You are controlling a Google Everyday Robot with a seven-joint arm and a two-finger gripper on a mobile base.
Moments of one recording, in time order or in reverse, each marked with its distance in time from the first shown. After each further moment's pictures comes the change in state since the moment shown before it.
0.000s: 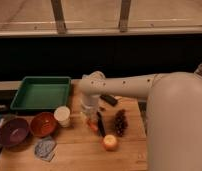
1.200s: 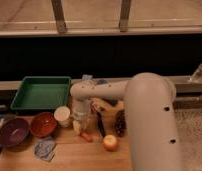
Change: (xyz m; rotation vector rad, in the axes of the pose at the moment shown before) arm 0.000 0.033 0.057 -0.146 0.159 -0.070
